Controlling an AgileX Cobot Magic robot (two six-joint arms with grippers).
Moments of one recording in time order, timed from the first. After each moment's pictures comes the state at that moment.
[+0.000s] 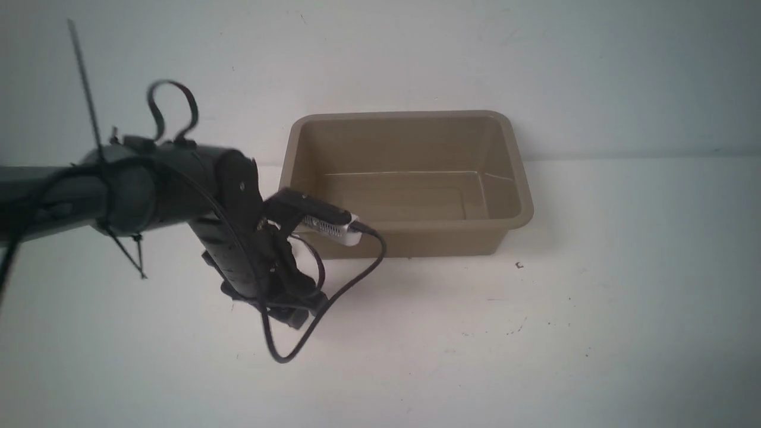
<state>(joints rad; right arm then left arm) 0.05 0.08 0.03 -0.36 0.37 0.59 -0.37 1.84 -1.22 -0.12 0.76 0.22</state>
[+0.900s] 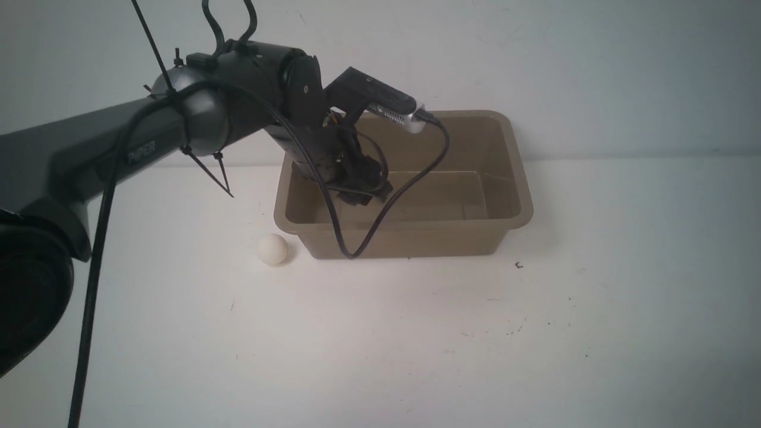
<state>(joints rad) 0.05 0.08 0.03 -0.36 0.37 0.59 -0.41 2.08 -1.74 -0.07 0.74 0.24</state>
